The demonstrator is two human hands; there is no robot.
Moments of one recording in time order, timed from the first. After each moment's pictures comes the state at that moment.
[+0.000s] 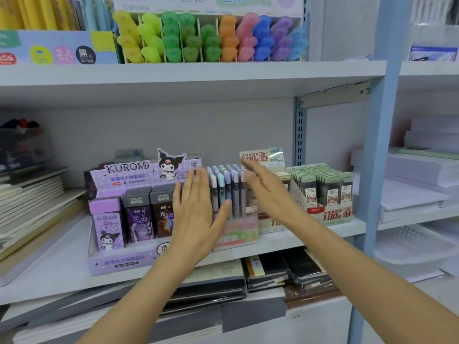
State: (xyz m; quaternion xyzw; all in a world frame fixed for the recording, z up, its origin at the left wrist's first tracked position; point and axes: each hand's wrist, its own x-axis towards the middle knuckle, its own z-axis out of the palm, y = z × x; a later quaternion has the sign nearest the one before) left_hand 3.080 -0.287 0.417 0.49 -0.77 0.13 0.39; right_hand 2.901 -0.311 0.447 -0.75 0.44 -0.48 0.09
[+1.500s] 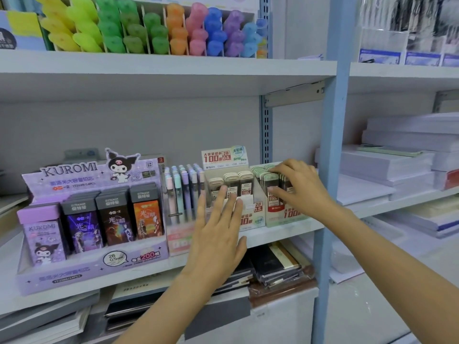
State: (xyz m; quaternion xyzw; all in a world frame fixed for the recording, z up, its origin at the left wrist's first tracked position) left_hand 2.987 -0.272 0.386 0.45 -0.81 0.32 0.19; right_hand 2.756 -0.304 0.441 -0.72 0.58 -0.32 -0.19
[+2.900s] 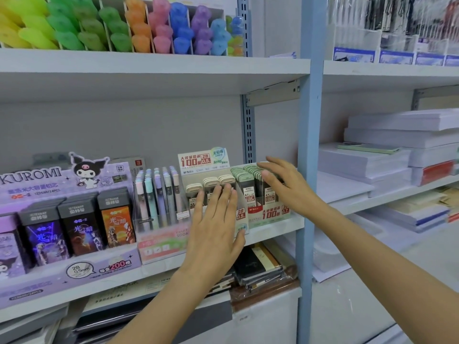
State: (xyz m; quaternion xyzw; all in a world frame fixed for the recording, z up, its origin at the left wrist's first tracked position) left_hand 2.947 -0.284 0.387 0.43 -0.82 0.27 0.25; right_hand 2.734 -0.303 0.437 -0.71 0.56 -0.43 -0.03
